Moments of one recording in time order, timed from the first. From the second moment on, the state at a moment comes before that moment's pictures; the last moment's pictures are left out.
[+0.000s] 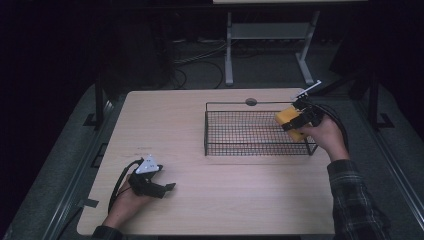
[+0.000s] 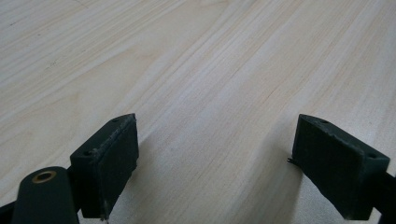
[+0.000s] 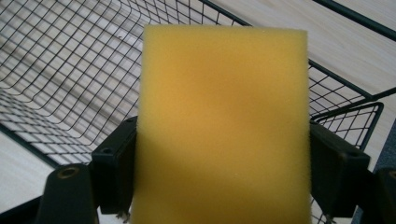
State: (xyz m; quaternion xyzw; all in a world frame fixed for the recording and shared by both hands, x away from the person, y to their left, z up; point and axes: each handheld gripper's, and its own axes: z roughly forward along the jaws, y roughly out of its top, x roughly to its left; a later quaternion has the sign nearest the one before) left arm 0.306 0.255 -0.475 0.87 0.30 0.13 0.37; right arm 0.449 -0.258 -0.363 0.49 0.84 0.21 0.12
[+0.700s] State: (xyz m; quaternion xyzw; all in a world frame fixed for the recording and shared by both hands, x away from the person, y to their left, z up) left arm 0.306 0.255 -0.475 0.87 0.30 0.13 0.37; right arm 0.469 -0.258 -0.391 0.52 0.83 0.20 0.11
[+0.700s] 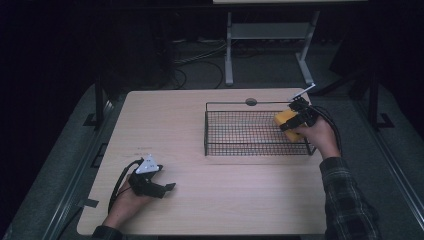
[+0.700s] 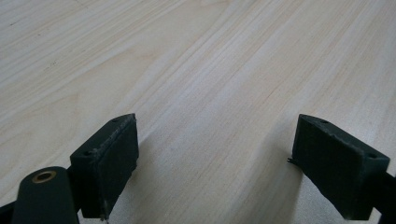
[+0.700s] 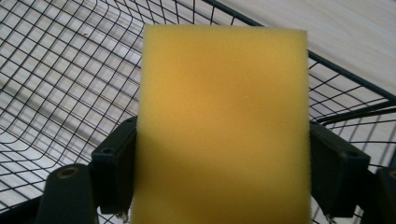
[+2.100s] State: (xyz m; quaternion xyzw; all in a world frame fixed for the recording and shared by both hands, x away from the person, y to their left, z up) left arm 0.306 0.255 -0.475 0.87 0.30 0.13 0.37; right arm 0.465 -0.254 -0.412 0.51 0.83 0.19 0.08
